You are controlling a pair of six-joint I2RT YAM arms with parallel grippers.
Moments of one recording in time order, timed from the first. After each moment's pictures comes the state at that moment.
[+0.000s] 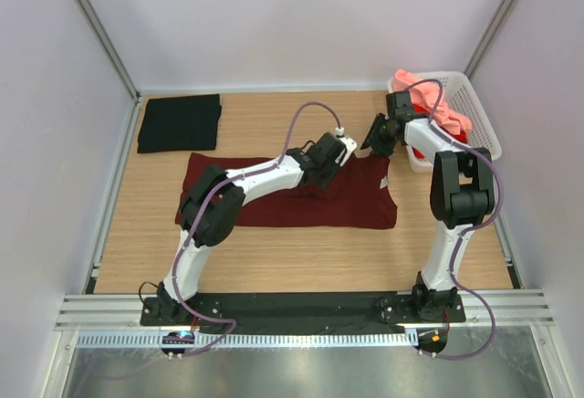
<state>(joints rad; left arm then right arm) -0.86 2.14 1.63 -0.39 -0.16 0.00 0.10 1.95 1.44 -0.48 -0.12 0.58</state>
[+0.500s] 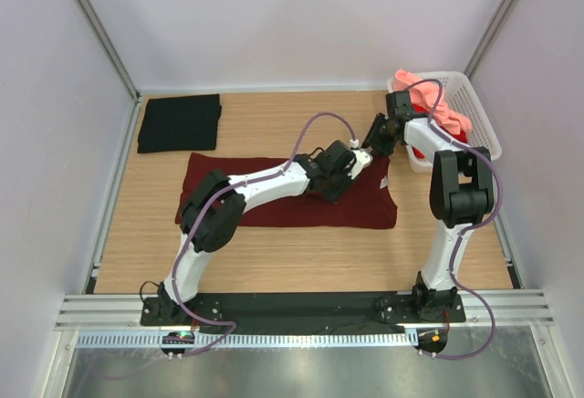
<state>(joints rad) -0.91 2.12 1.64 -0.44 0.00 0.01 0.10 1.97 1.45 -0.48 -0.12 0.58</state>
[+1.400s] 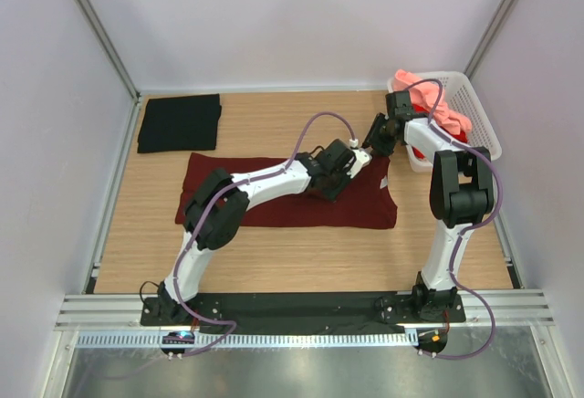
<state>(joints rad) -0.91 2.15 1.67 -0.46 0.00 0.02 0.10 1.97 1.45 -0.48 -0.12 0.58</state>
